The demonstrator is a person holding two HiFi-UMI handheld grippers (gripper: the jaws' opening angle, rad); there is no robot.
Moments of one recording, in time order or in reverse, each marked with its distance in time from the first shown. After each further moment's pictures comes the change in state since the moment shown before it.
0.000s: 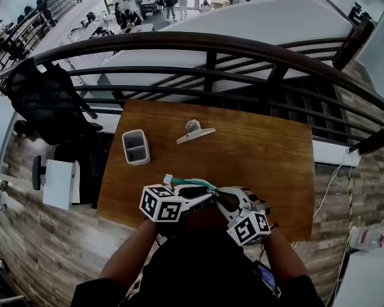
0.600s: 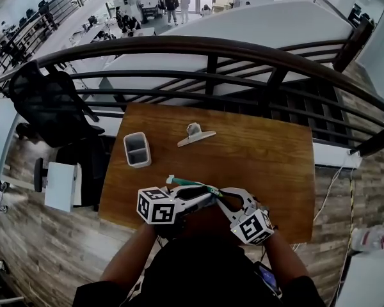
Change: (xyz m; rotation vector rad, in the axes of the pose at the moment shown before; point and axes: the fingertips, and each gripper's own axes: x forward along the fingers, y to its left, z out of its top) left arm -0.012 -0.009 0.017 -0.037 -0.122 -0.066; right arm -0.006 -0.008 -0.005 0.184 -0.065 -0.009
